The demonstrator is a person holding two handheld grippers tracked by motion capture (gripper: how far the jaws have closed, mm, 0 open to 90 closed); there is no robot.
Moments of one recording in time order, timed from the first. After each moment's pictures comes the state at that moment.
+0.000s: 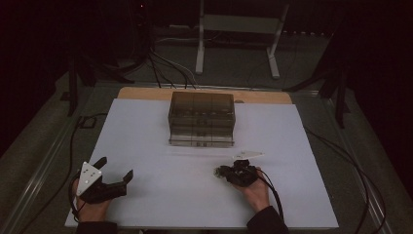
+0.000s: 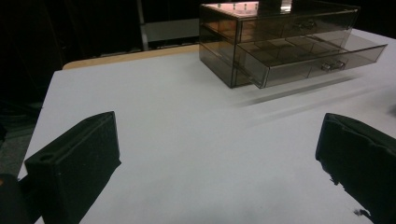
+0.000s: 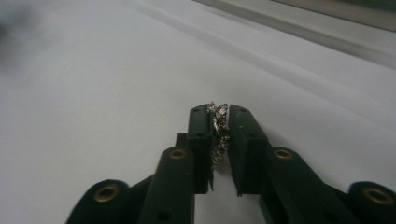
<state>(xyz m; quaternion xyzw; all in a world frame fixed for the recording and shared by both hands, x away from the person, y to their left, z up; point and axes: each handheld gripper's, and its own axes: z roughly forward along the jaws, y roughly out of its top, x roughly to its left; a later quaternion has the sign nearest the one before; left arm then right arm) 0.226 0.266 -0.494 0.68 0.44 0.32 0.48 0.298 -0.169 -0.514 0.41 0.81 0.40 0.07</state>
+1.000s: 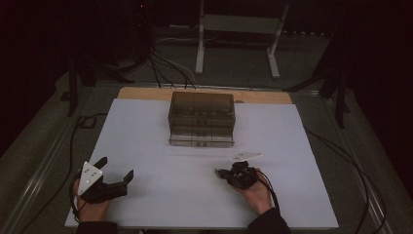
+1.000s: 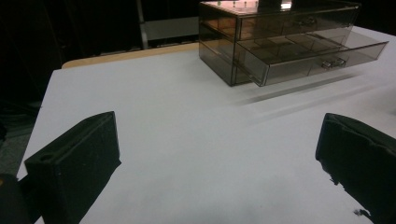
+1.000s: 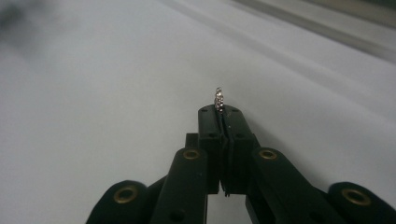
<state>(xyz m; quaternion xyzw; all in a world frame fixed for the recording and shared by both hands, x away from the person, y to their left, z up) 0.227 0.265 -0.494 0.69 0.44 0.32 0.48 0.290 -0.165 -0.500 0.40 0.83 0.38 0.06</state>
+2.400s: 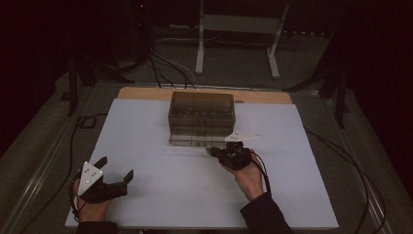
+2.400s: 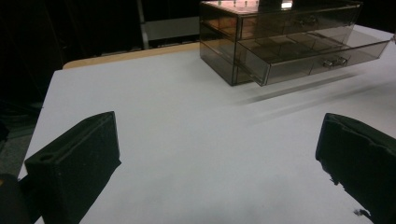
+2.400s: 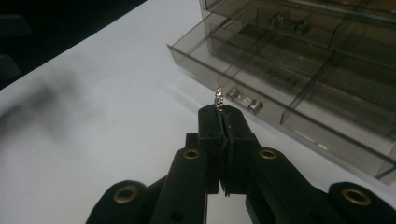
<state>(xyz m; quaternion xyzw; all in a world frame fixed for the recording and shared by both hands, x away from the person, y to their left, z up) 0.227 0.265 -0.495 0.69 0.44 0.32 0.48 0.318 -0.139 -0.446 0.39 0.80 0.45 0.09</state>
